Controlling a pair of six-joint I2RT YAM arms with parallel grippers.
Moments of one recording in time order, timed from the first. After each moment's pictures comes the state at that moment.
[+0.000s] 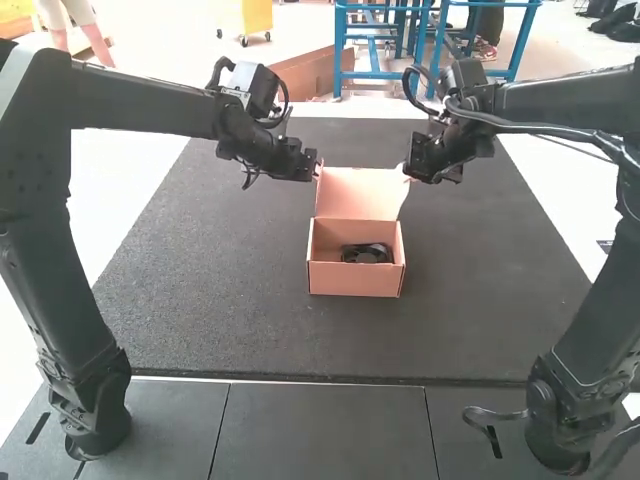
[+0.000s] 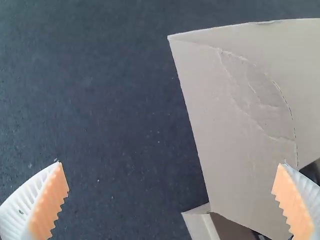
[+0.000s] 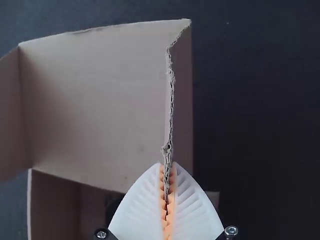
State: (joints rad) left arm -0.41 1.68 1.26 -0.34 0.05 -0.14; right arm 0.34 1.63 1.22 -0.47 -0.18 0.32
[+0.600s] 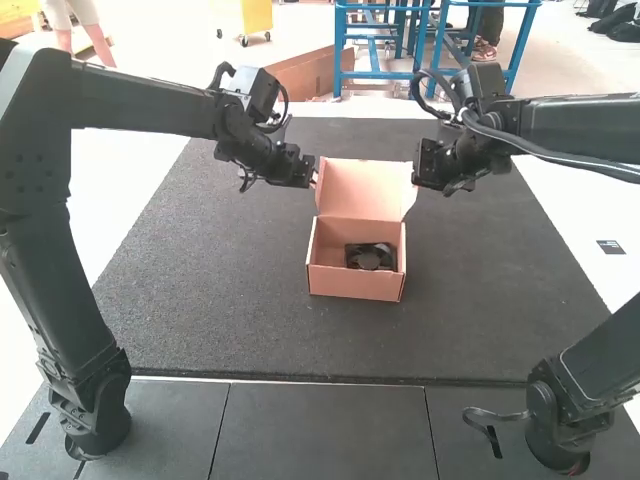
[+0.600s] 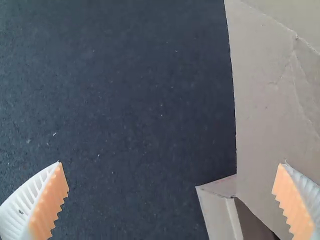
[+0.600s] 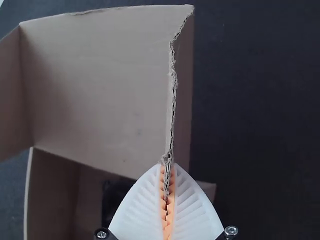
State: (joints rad) left arm -0.41 1.68 1.26 -0.41 0.05 -0.15; right arm 0.36 1.41 1.03 -0.40 -0.12 0.30
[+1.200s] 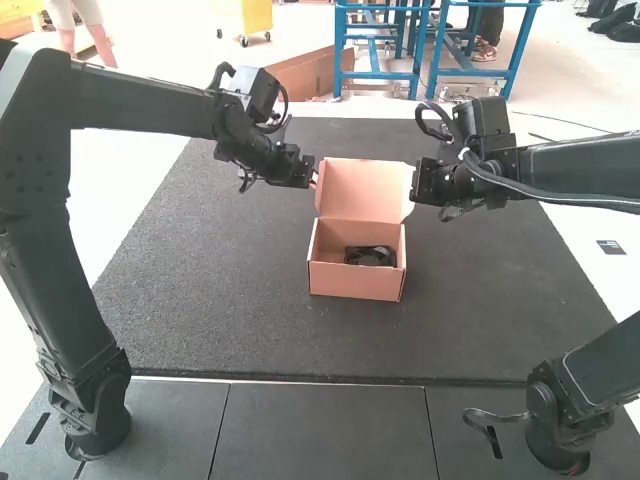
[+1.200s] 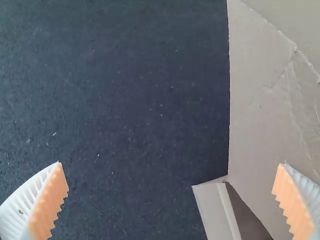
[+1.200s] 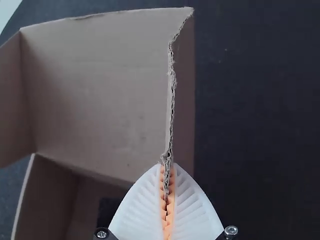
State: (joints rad) left arm -0.41 1.68 1.26 -0.40 0.05 -0.15; right arm 0.38 1.35 0.79 -0.05 -0.08 0.30
